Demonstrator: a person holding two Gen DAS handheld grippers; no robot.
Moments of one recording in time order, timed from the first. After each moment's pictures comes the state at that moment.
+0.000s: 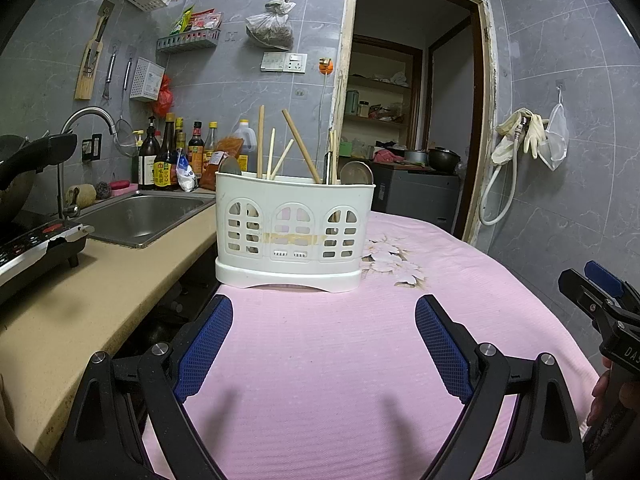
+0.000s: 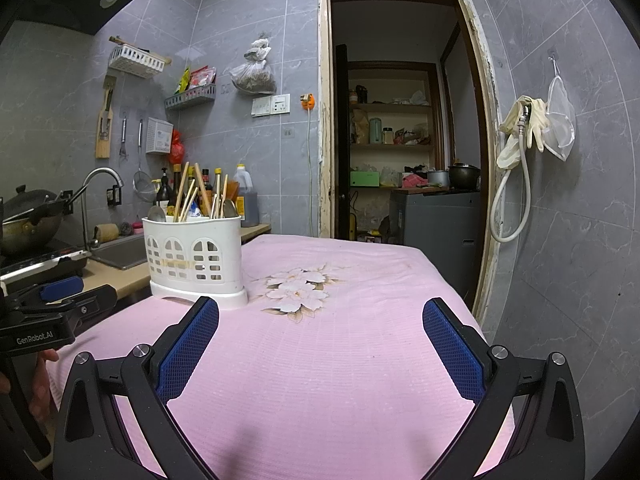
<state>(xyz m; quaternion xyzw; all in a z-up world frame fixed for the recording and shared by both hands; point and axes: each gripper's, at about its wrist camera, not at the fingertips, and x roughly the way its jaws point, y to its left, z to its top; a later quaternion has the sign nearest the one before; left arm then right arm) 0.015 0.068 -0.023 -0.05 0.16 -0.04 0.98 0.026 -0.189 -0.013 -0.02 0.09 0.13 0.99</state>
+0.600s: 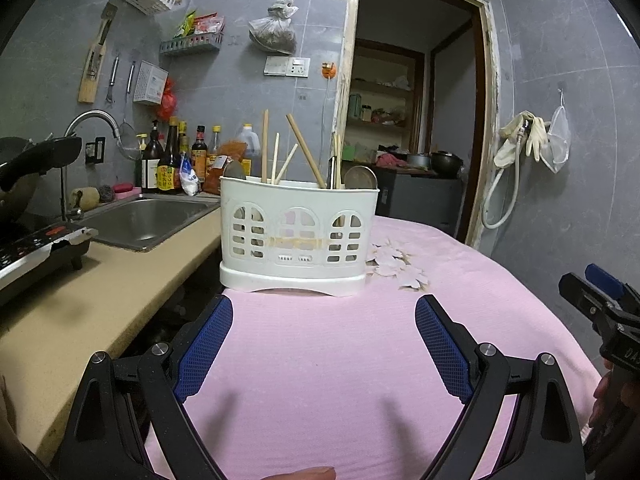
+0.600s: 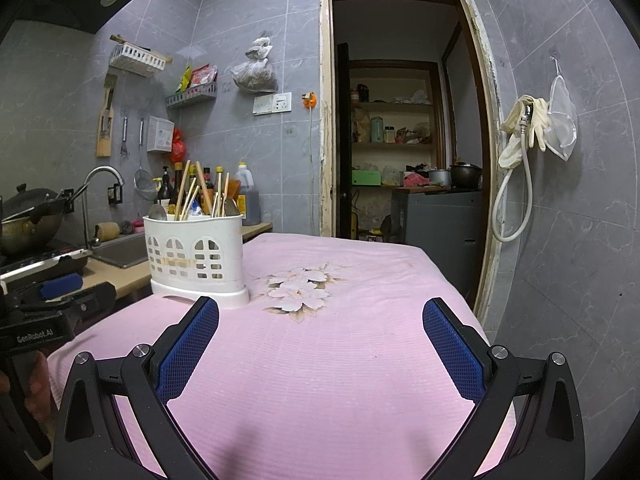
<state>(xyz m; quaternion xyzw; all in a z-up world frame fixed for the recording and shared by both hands) 0.014 0.066 -0.025 -0.05 0.15 -0.04 0.99 0.027 -0.188 -0.014 -0.02 0.10 0.13 0.99</state>
